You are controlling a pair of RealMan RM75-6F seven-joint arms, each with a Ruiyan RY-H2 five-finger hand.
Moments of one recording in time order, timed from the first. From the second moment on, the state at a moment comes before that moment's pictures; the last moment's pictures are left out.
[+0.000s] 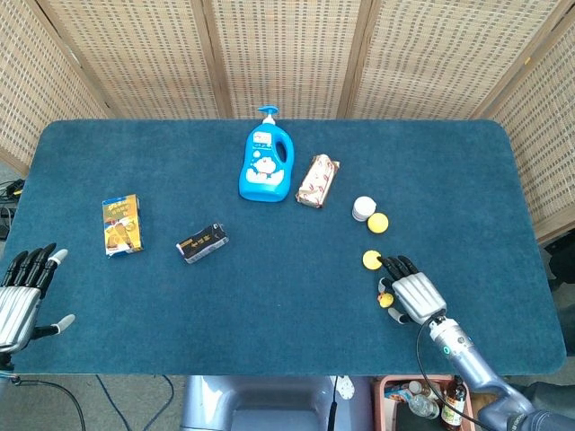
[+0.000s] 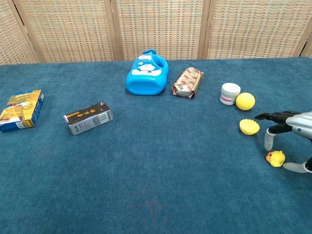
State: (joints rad) left arm -0.11 -1.08 -0.01 -1.66 1.54 1.45 0.07; right arm 0.44 -1.46 0.02 -1.27 -1.57 1.02 -0.02
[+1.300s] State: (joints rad) left arm -0.12 -1.07 -0.02 -1.66 1.52 1.43 0.06; right arm 0.59 -1.44 0.16 -1.34 -1.36 0.93 -0.09
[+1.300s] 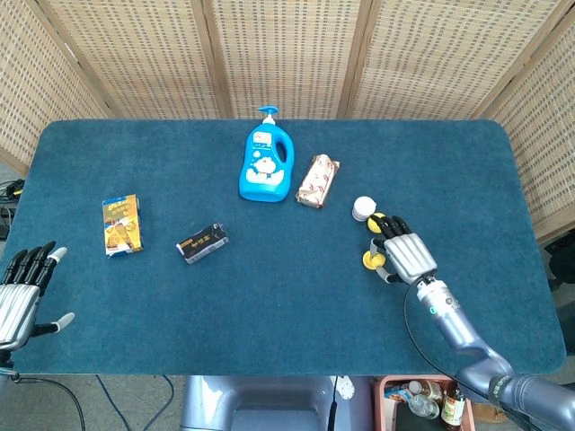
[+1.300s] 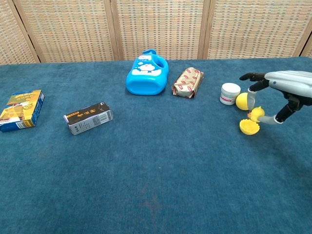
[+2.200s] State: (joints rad) left arm -0.13 -1.06 -0.02 -1.66 1.50 1.41 0.04; right arm 0.65 -1.52 0.15 -1.25 -1.23 0.87 -0.24
